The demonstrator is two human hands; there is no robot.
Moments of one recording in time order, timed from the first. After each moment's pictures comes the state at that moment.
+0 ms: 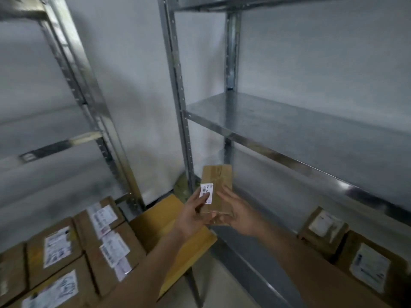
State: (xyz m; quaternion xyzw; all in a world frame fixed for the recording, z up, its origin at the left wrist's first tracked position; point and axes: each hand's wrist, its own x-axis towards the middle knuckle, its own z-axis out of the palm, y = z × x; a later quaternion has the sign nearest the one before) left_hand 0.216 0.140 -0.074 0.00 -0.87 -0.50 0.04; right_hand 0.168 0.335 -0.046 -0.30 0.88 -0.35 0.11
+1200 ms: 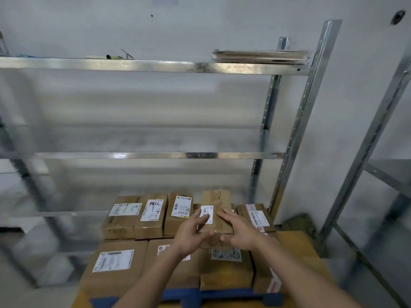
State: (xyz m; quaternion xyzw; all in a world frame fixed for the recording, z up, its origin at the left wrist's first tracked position) left_hand 0.612 -0.176 -0.004 0.29 -0.81 -0.47 0.21; right_hand 0.439 -0.062 0.030 -0.57 0.76 -0.21 0.22
